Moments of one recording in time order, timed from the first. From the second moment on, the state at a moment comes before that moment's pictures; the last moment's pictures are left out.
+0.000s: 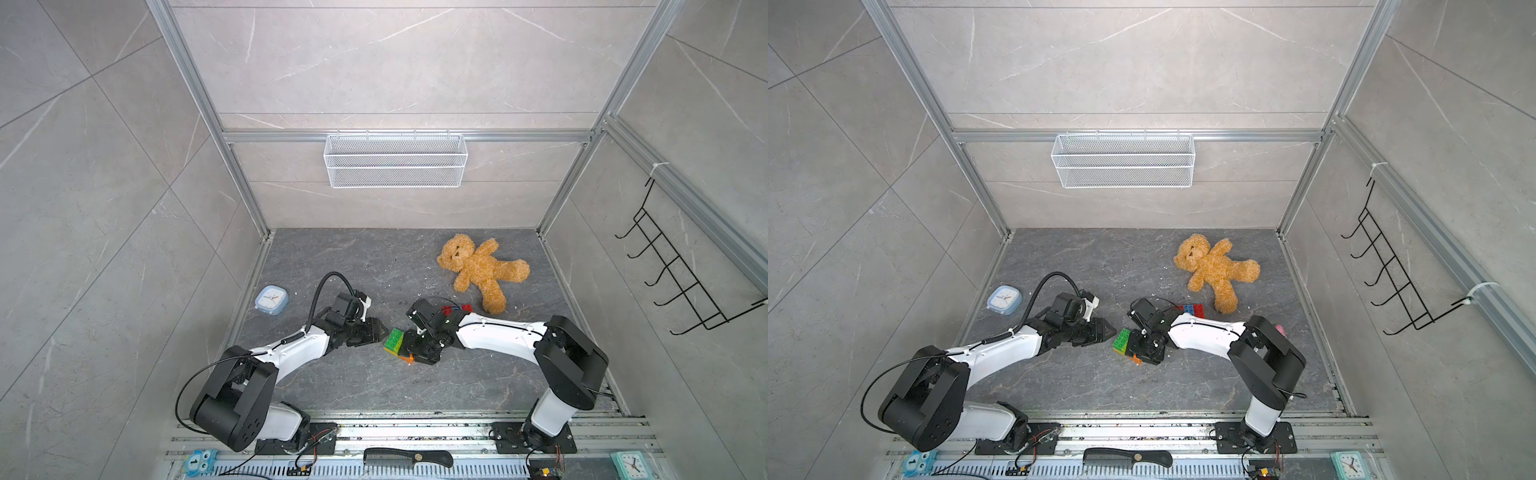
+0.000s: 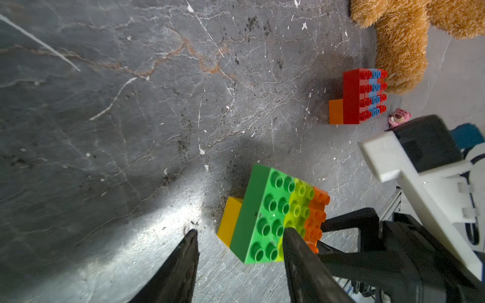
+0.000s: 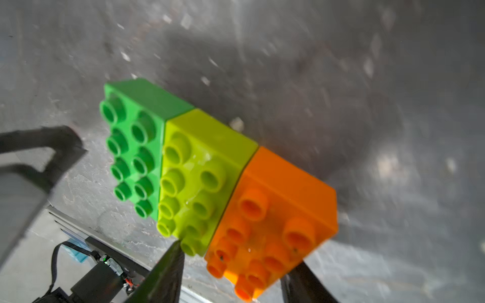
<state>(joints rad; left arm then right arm) -0.49 1.39 0.64 -0.18 0.42 -0.60 0.85 1.76 1.08 -0.48 -0.28 1.02</state>
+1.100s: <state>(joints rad) -0.39 1.61 0.87 -0.30 0.40 -0.52 0.80 1.83 1.06 -0.22 -0.30 1.18</state>
